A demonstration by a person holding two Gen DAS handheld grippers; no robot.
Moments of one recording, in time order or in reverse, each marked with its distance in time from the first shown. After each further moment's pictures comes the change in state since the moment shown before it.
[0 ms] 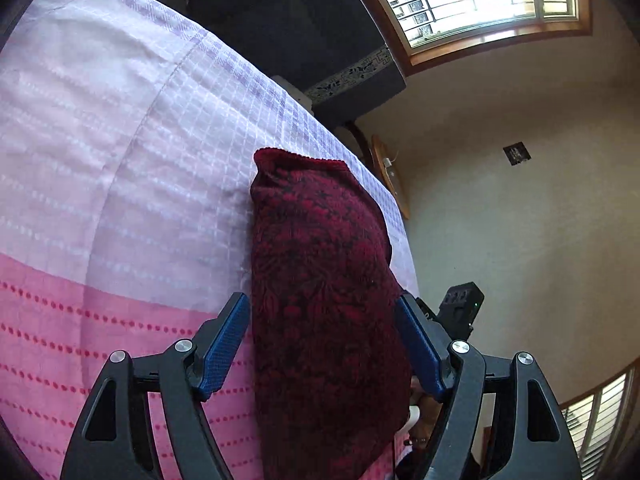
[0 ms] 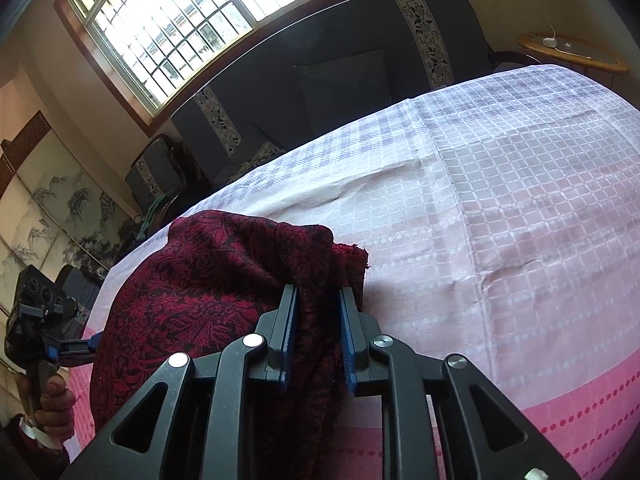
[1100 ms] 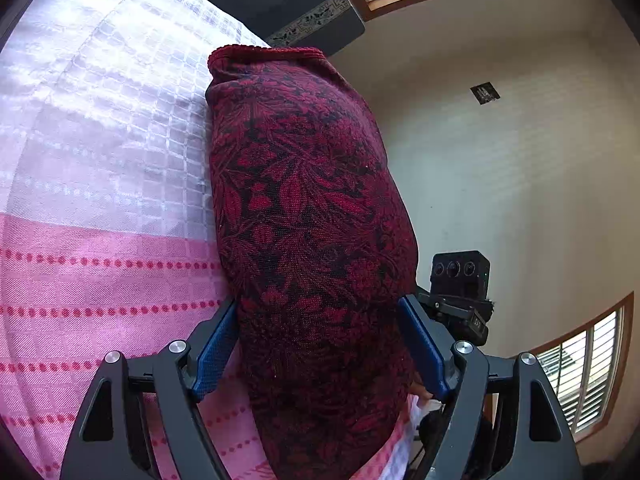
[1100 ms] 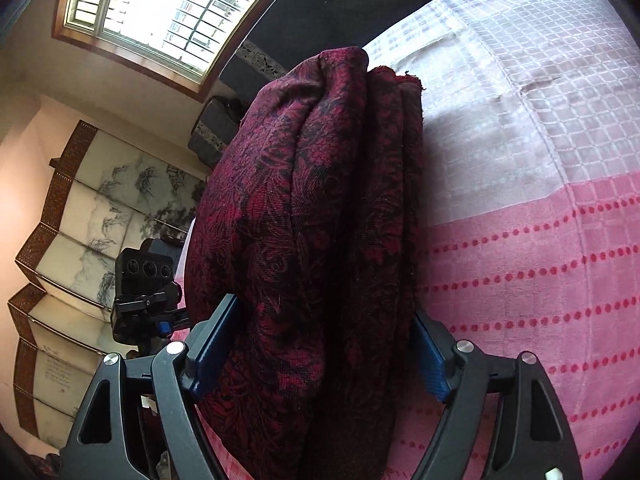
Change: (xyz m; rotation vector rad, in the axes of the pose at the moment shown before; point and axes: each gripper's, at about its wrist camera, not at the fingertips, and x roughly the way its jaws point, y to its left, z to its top) left arm 0.030 0.010 -0.024 0.139 0.184 -0.107; right arm -0.016 0.014 -0.066 0.113 0.245 0.305
